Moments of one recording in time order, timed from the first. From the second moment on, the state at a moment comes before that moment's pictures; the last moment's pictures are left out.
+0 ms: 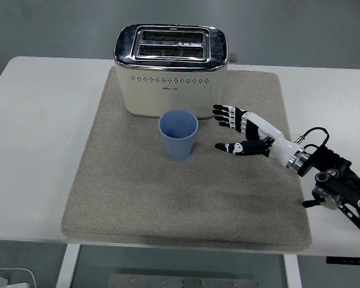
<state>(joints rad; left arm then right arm) -0.01 0.00 -0.03 -0.12 -0.05 -0.02 -0.06 0.67 -0.32 0.47 0.91 -0.83 0.18 0.54</state>
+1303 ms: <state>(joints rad) -0.01 0.00 -0.03 -0.12 -0.05 -0.02 -0.06 0.85 -0.29 0.61 0.74 -0.02 0.08 0.28</state>
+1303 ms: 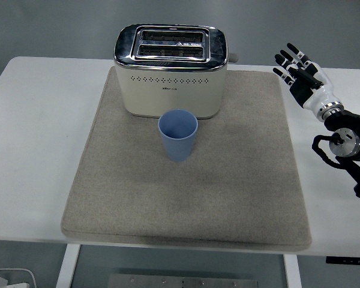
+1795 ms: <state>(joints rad) -0.01 0.00 -0.03 -0.12 -0.05 -0.02 -0.06 0.87 -0.23 0.62 0.74 0.01 0.05 0.28</state>
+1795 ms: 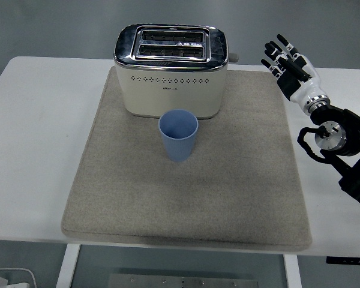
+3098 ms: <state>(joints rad) -0.01 0.00 -0.03 -0.12 -0.05 -0.02 -0.06 0.89 -0.24 0.73 0.71 0.01 0.05 0.16</state>
